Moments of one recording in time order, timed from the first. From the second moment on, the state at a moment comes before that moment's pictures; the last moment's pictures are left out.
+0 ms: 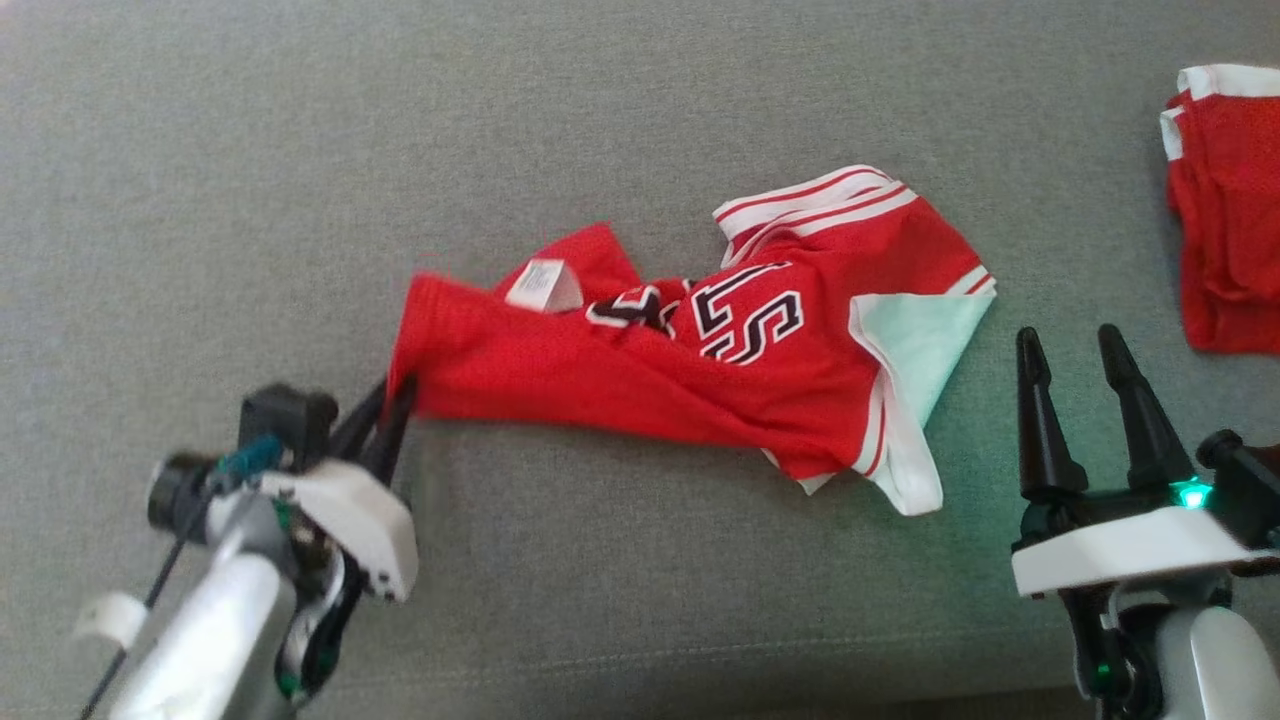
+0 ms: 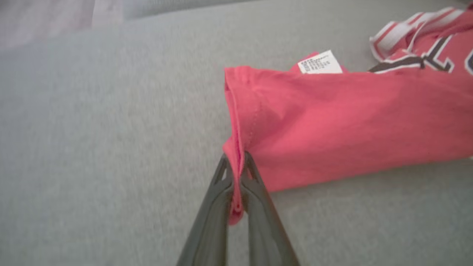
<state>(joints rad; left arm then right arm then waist) -0.28 0.37 -0.50 0.25 -0.40 0.05 0.00 0.01 -0.04 -0.01 -0.08 0.26 0.13 -0.01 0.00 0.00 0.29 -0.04</state>
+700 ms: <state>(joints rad) -0.17 0.25 -0.40 0.22 -0.47 0.14 -0.25 0.01 -0.04 -0.04 -0.14 0.20 0.13 0.04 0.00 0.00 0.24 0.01</state>
